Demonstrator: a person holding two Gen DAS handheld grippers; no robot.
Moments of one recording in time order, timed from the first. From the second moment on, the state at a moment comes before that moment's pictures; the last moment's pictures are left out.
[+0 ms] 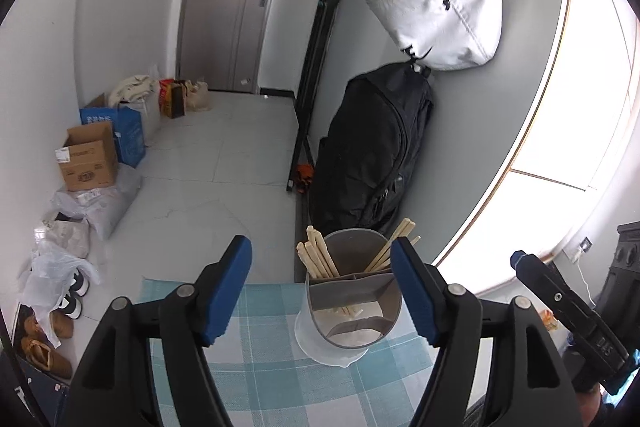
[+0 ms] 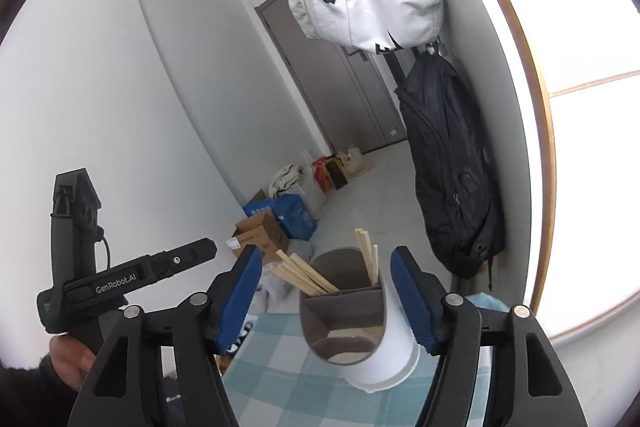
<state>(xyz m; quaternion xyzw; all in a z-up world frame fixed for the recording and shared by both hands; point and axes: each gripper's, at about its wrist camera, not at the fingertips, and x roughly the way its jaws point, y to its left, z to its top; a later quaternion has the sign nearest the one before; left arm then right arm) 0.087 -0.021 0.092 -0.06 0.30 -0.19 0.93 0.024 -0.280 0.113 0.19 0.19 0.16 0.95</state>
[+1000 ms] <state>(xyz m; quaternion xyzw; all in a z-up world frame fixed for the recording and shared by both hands) 0.015 -0.018 0.109 -0.01 0.22 -0.13 0.97 -0.054 -0.248 0.139 0.12 0.13 0.16 0.97</state>
